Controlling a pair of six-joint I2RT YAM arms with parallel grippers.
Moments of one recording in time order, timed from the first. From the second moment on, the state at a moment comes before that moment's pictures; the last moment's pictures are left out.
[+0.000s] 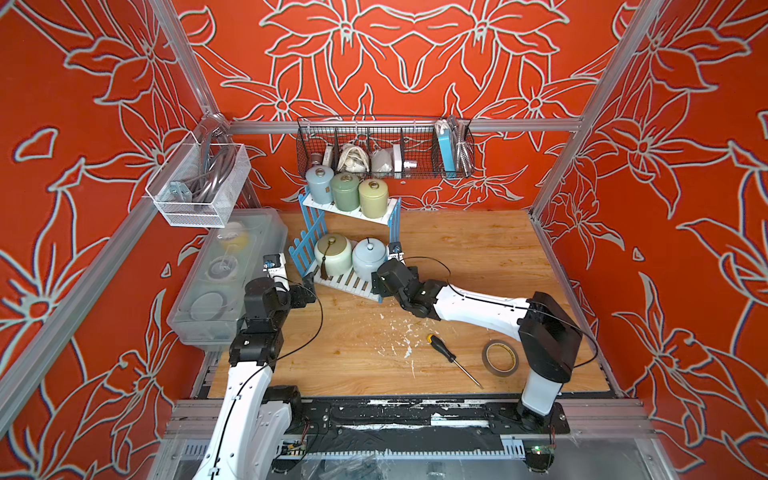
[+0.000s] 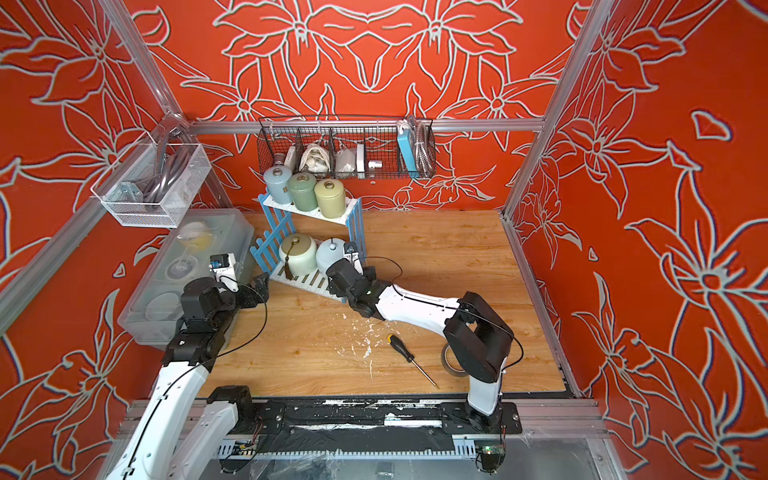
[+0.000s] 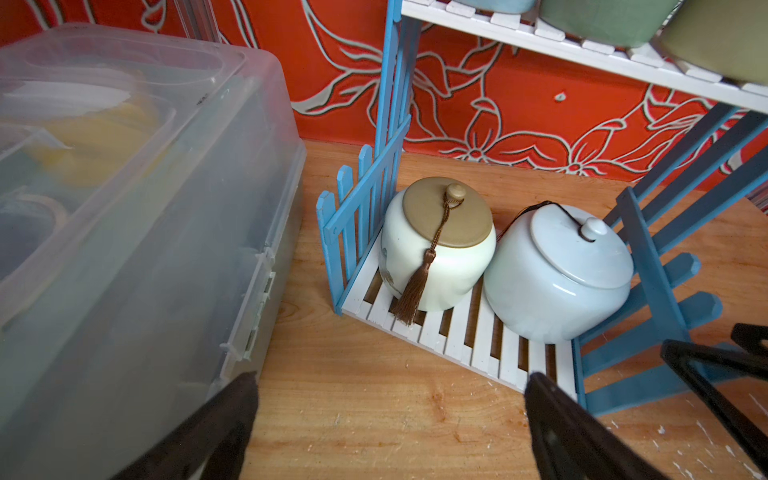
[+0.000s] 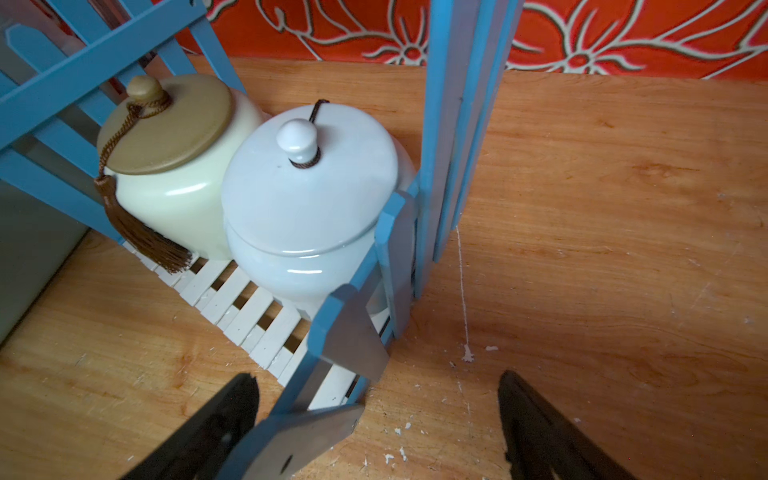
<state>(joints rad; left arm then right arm) 0.10 0.70 0.60 -0.29 0.07 -0.11 0.98 1.79 1.26 -0.15 0.54 0.51</state>
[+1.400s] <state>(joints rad) 0.08 0.69 0.60 -0.28 0.05 -0.09 0.74 1.63 1.04 -0.01 0.49 0.46</state>
